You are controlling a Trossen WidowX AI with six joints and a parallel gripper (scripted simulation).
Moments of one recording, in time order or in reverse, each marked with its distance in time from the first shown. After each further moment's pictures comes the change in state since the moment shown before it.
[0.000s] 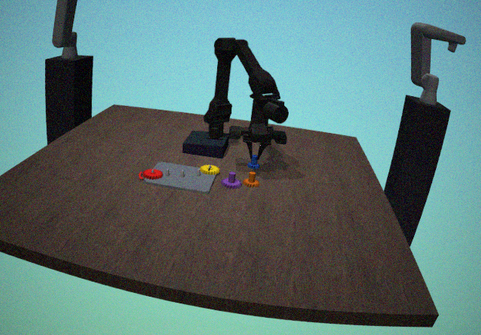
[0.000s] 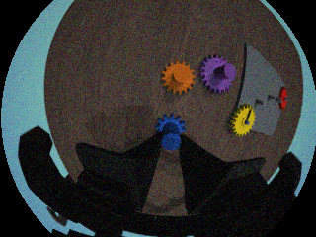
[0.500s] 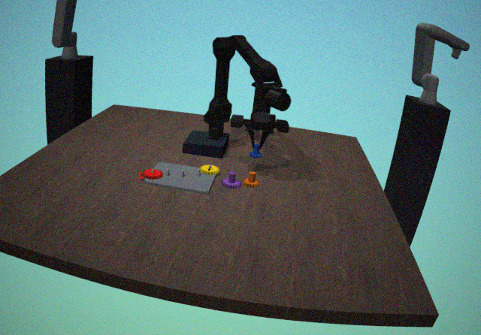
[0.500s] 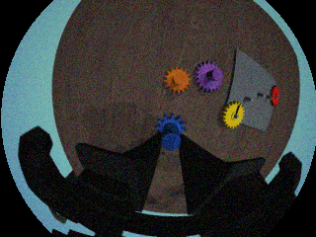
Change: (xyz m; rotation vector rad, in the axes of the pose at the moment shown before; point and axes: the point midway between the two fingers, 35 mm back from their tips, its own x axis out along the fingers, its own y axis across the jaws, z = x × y) arm -0.039 0.002 0.000 0.003 -0.002 0.005
